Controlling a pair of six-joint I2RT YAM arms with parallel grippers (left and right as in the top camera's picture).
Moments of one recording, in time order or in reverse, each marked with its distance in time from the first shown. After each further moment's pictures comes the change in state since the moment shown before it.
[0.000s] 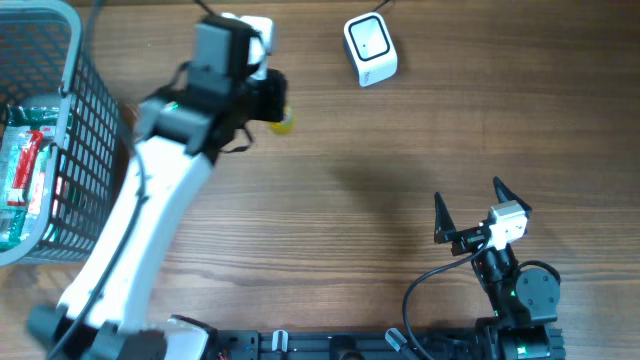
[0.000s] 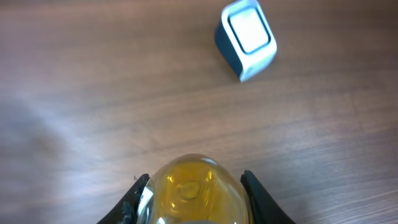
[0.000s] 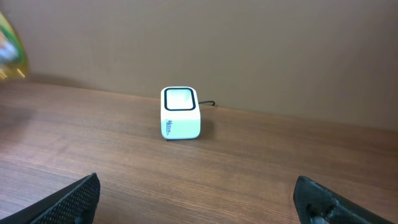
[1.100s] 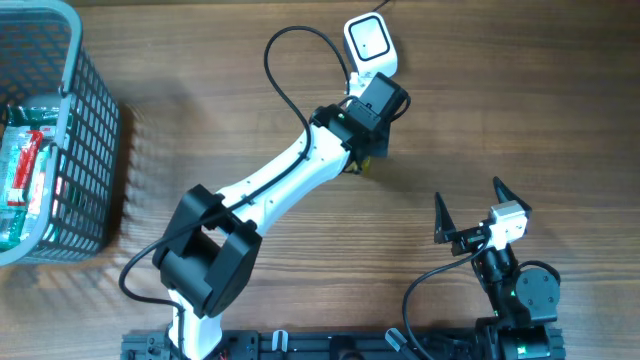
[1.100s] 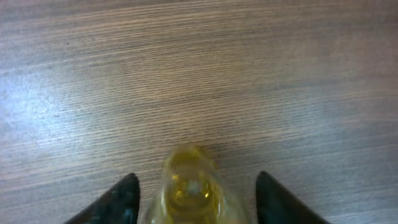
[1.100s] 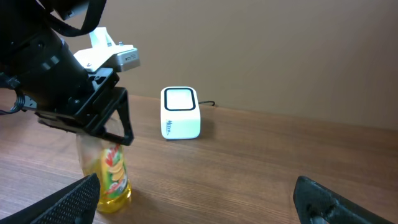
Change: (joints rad) left arm -0.377 0.445 0.000 0.208 -0.206 -0.324; right arm 0.000 0.000 0.000 0.000 0.000 0.000
